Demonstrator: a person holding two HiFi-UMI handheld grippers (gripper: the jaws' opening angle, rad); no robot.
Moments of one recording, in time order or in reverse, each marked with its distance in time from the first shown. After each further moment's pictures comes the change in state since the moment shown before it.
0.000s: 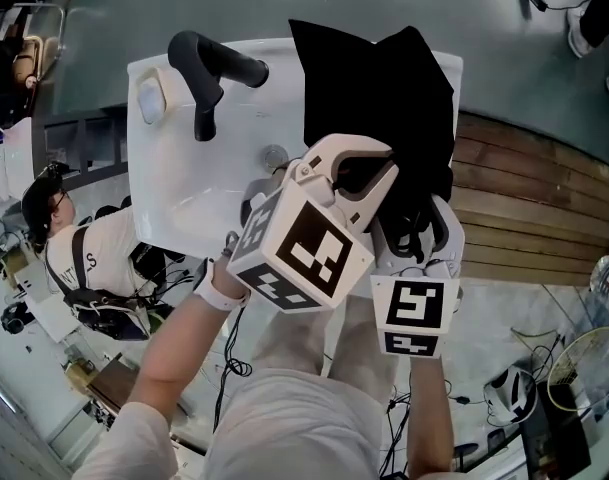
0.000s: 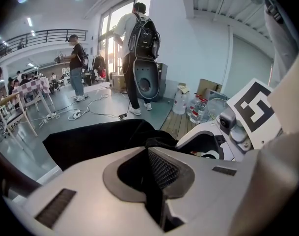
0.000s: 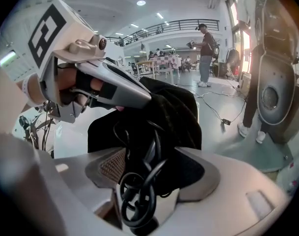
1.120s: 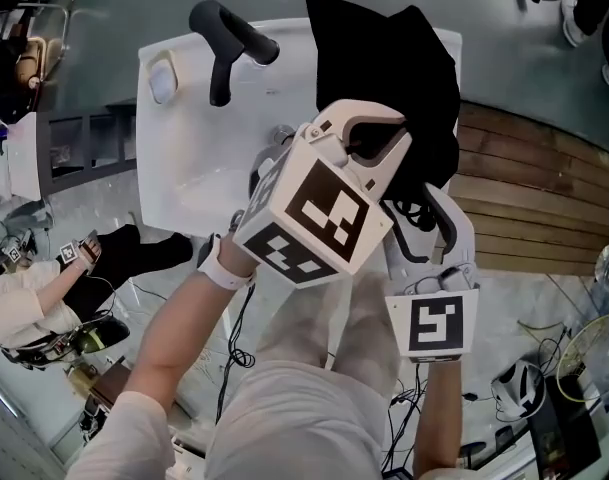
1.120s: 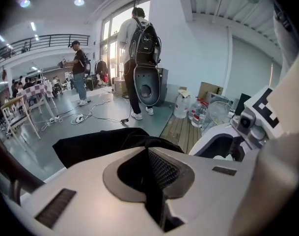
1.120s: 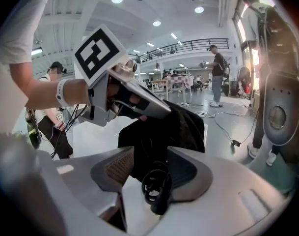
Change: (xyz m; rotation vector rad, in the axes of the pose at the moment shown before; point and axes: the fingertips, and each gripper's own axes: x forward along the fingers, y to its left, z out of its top) left arm -0.019 -0.007 0.017 0.010 -0.042 0.037; right arm -0.052 0.034 0.018 -0.153 -0.199 0.122
